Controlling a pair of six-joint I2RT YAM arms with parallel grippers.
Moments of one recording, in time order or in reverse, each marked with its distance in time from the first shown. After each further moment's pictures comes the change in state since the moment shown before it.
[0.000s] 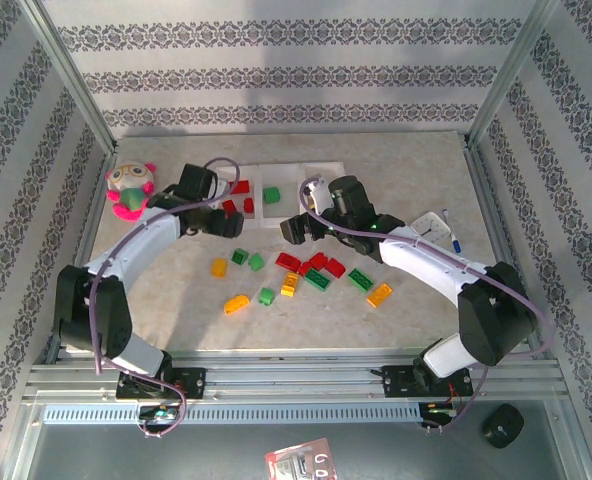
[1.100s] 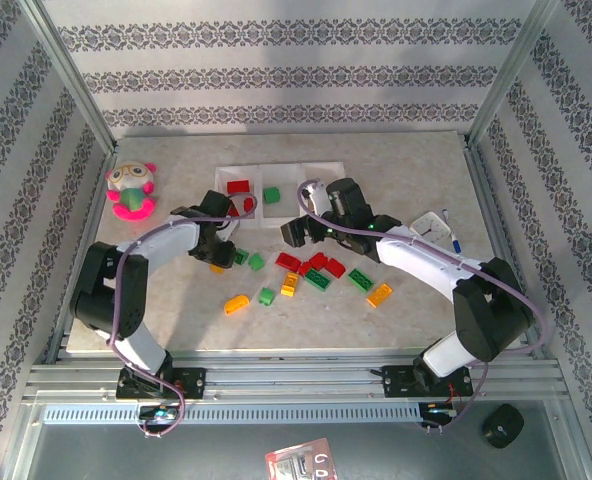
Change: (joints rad) left arm -0.072 0.143 -0.049 -0.090 -0.027 -0.017; right arm 0.000 0.015 -0.003 -0.027 0.013 0.014
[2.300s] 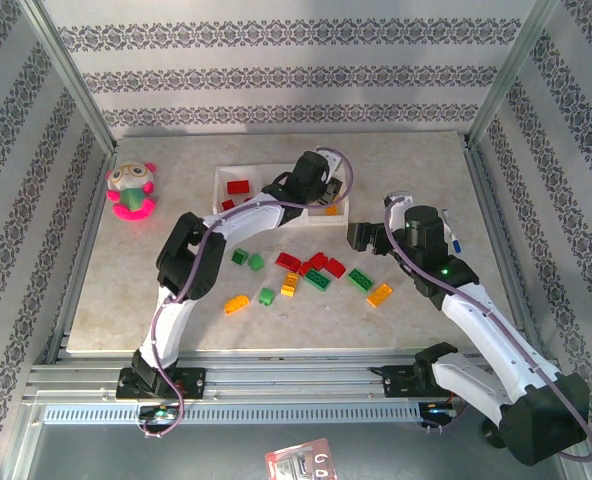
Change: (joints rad) left arm -0.323 0.572 0.723 0.656 -0.116 -0.044; right arm -0.256 -0.591 -0.328 -0.127 0.145 0.109
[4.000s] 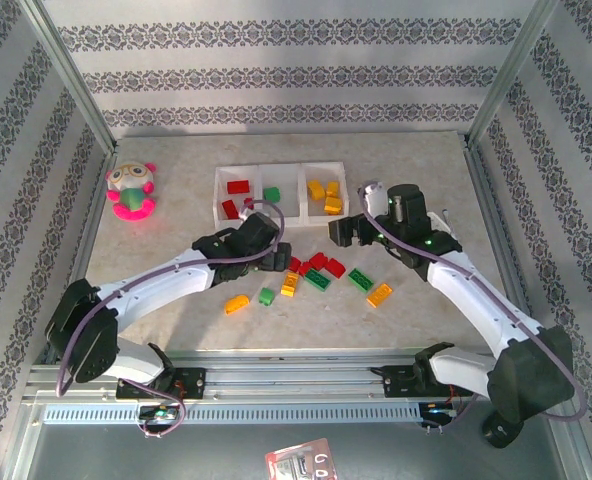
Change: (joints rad) left arm -0.106 -0.810 -0.807 -0.533 -0.156 -0.604; right arm 0.061 0.254 0.177 -0.026 -0.212 -0.167
